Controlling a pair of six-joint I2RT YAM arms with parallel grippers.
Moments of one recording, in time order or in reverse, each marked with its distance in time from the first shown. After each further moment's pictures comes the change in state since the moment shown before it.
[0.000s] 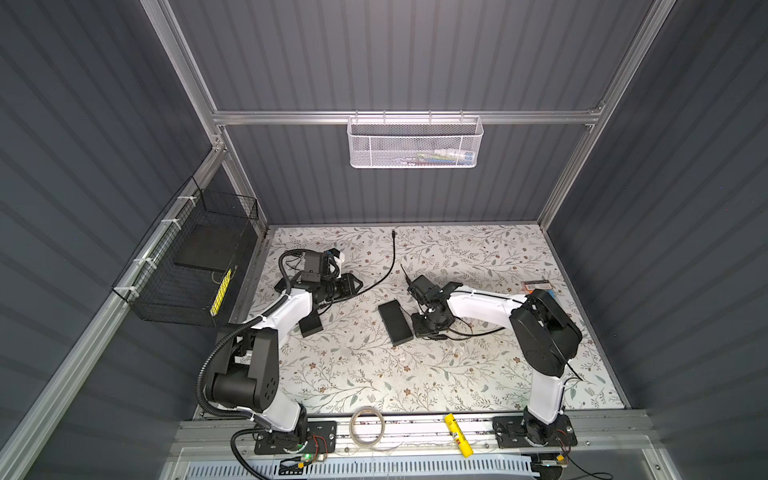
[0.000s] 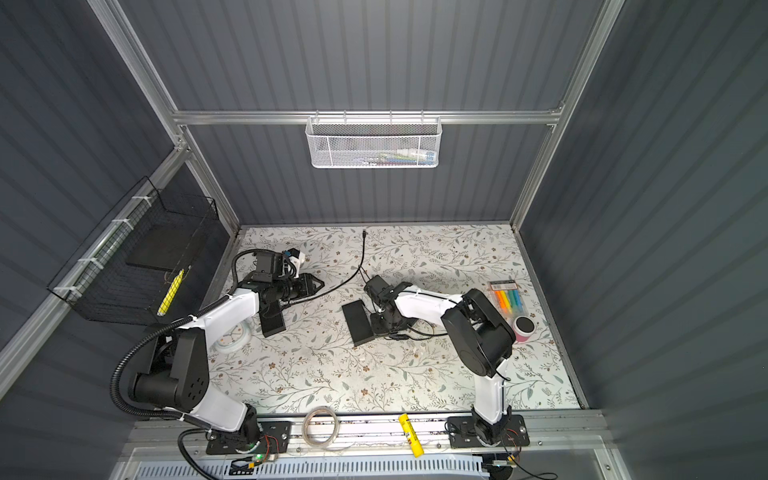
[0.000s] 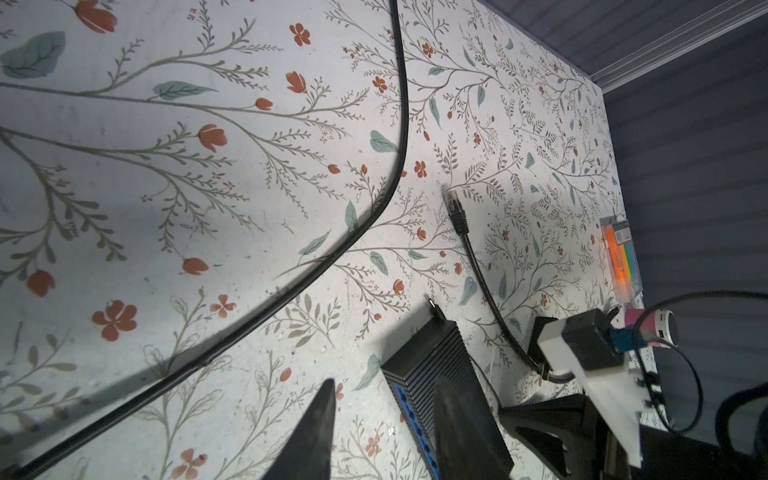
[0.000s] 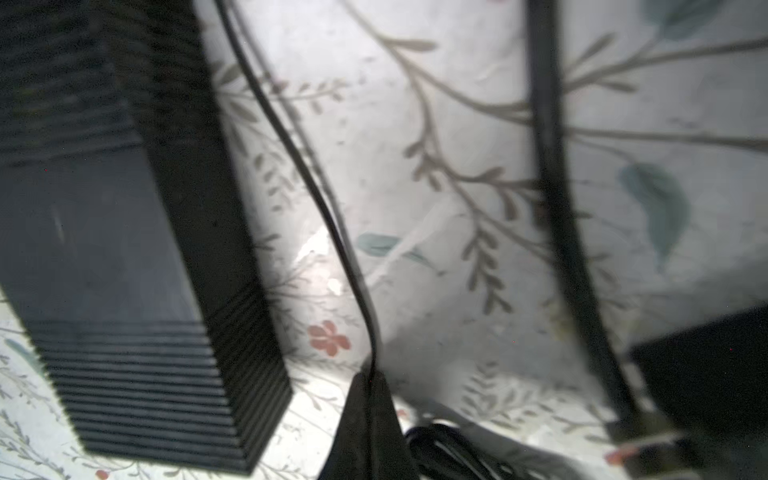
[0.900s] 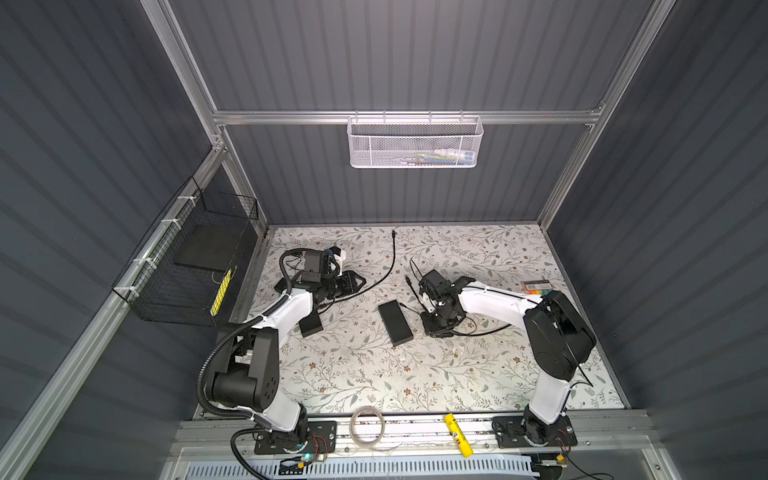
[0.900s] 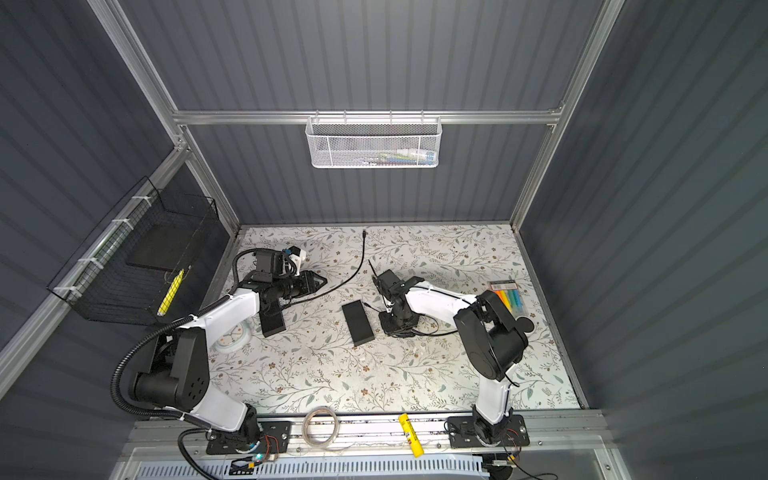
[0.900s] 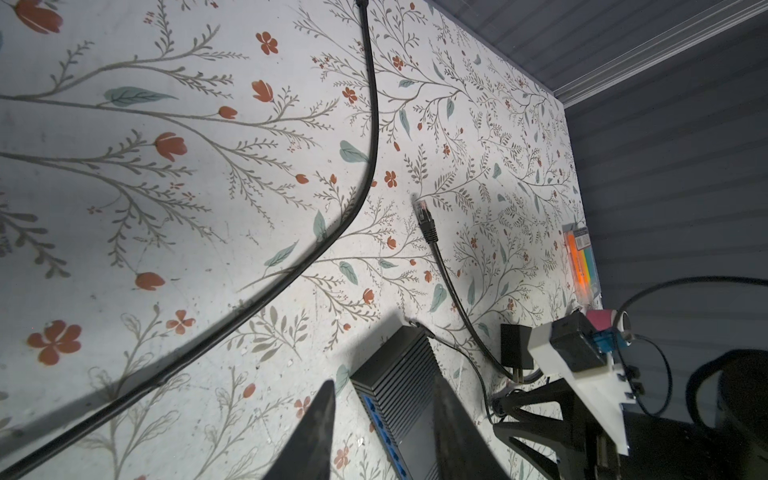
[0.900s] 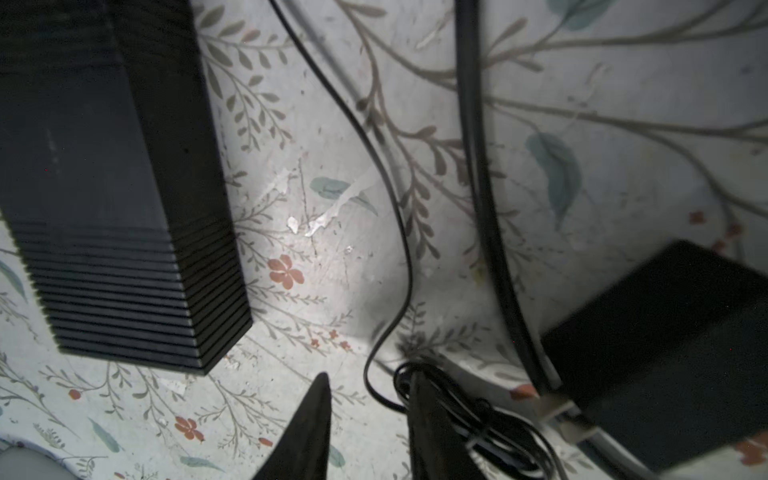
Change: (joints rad) left arm 0.000 0.003 0.000 0.053 0.061 -0.060; right arm -0.036 -0.034 -0.013 -0.060 -0.058 -0.161
